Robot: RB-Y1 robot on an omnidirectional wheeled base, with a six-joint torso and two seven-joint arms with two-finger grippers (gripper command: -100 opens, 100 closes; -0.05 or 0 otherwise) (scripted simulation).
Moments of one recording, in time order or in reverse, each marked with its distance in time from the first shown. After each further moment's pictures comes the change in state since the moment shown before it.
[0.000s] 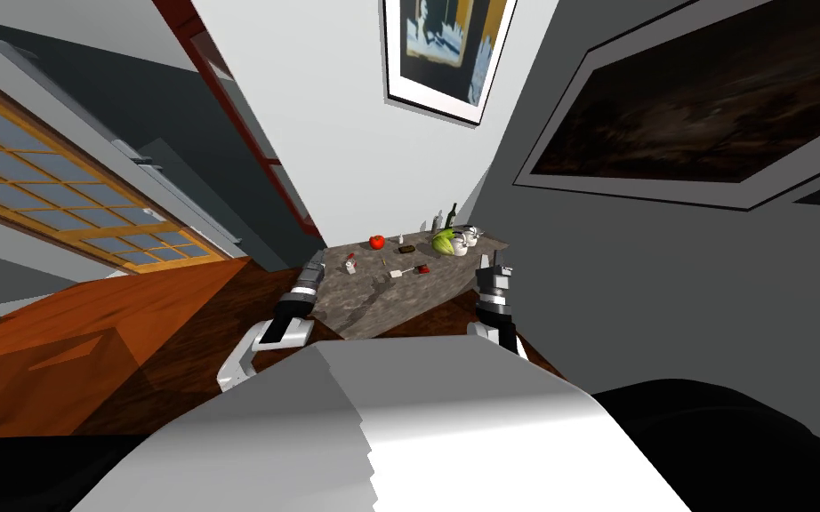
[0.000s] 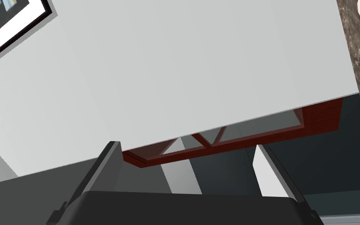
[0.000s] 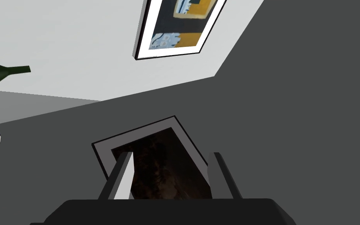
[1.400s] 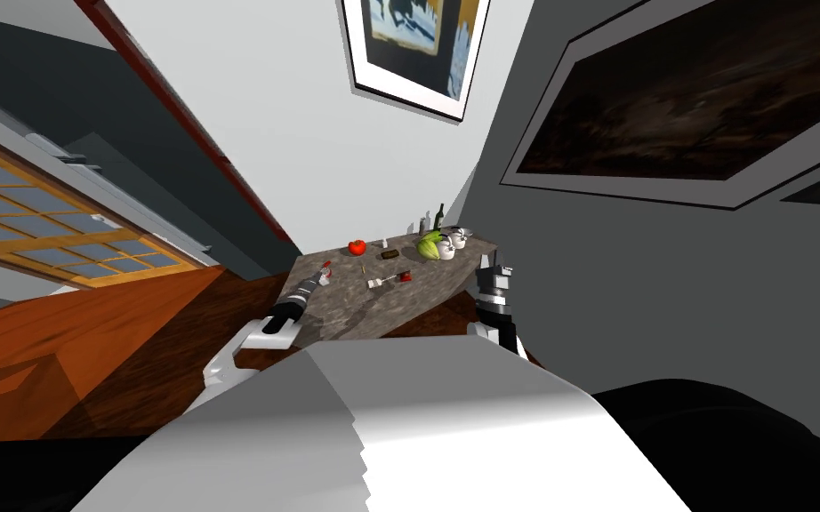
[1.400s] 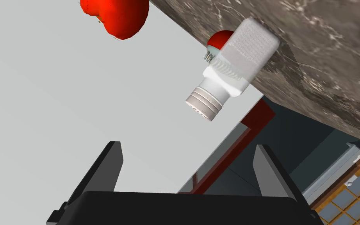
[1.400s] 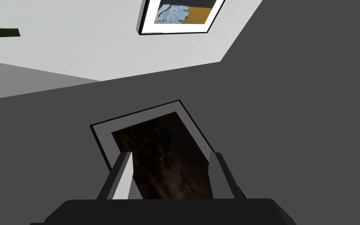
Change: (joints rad) left arm -0.039 0.201 -0.011 0.255 -0.060 0.294 -0.190; right arm 0.000 0.000 0.000 0.000 0.000 0.000 0.000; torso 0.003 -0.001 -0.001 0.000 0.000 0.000
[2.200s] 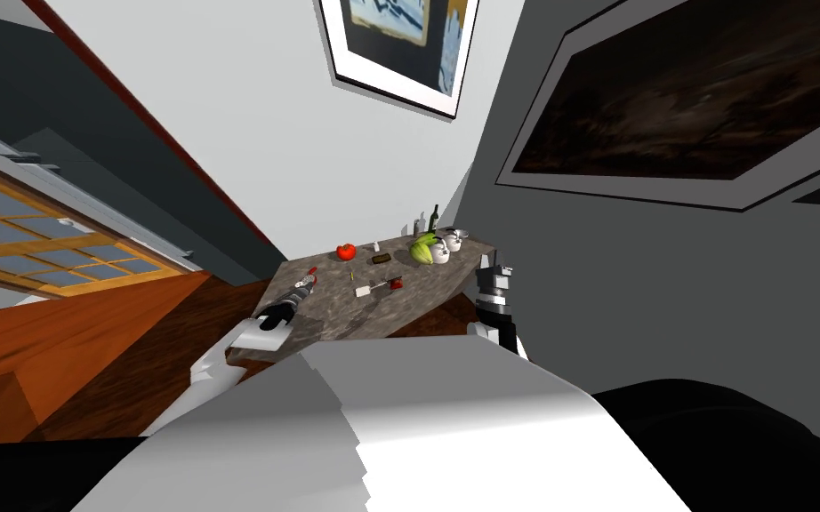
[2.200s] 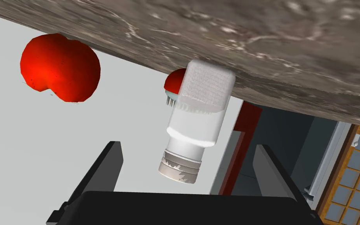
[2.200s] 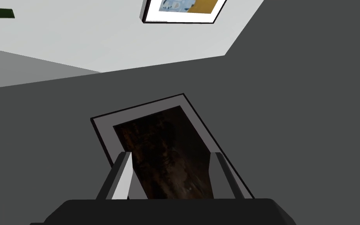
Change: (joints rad) left arm -0.021 0.112 -0.022 0.120 -0.015 0.153 -0.155; right arm 0.000 0.000 0.000 0.000 0.000 0.000 0.000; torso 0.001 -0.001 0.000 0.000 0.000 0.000
